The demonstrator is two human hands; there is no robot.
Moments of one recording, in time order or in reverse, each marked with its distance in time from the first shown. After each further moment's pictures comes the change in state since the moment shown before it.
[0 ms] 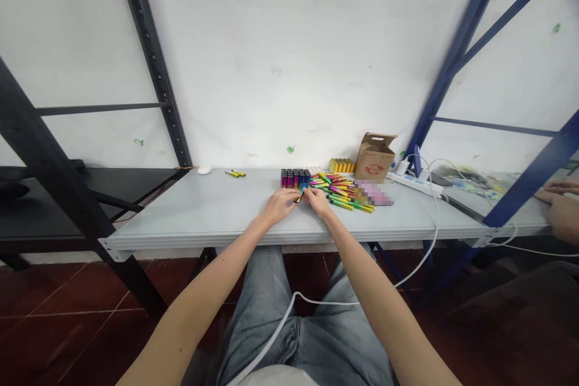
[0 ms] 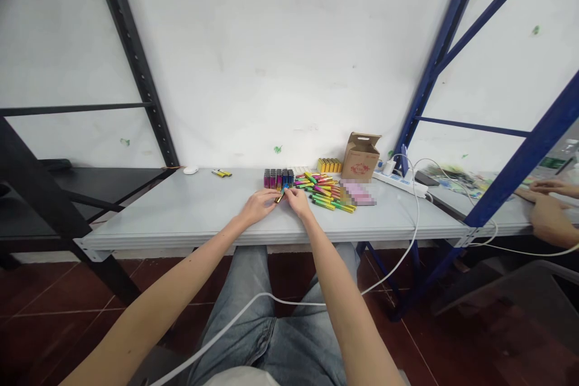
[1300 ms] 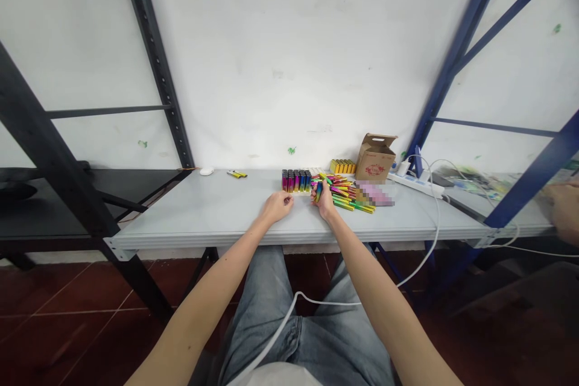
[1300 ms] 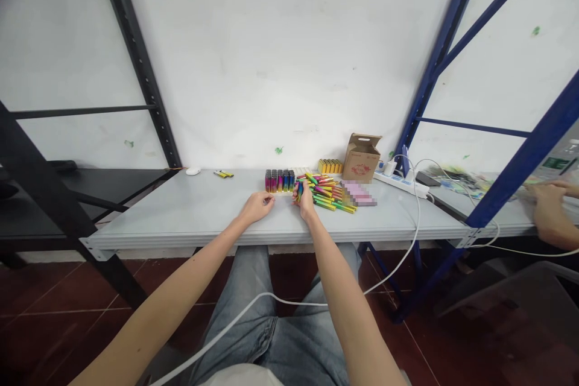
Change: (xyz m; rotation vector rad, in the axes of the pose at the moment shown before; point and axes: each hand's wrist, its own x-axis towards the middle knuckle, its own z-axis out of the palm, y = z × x) left_hand 0.002 0.008 -0.010 0.068 -0.099 -0.344; right_hand -0.004 -0.016 -0.008 0.670 0.154 0.304
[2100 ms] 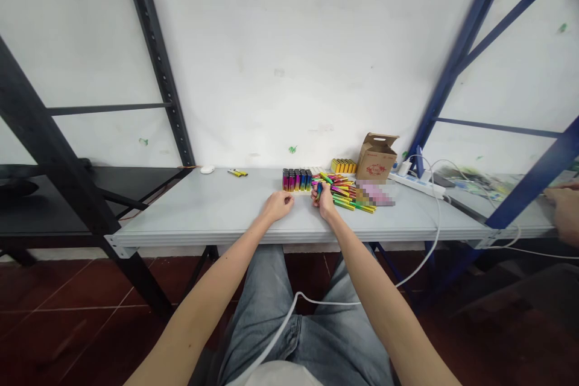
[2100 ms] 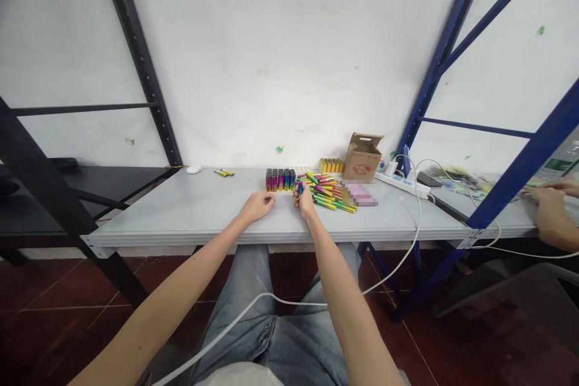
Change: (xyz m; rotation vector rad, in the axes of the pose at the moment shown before) left_hand 0.000 -0.002 0.001 -0.008 -0.006 0.012; right_hand -0.001 0.001 0.001 -0.049 -0.049 -0.017
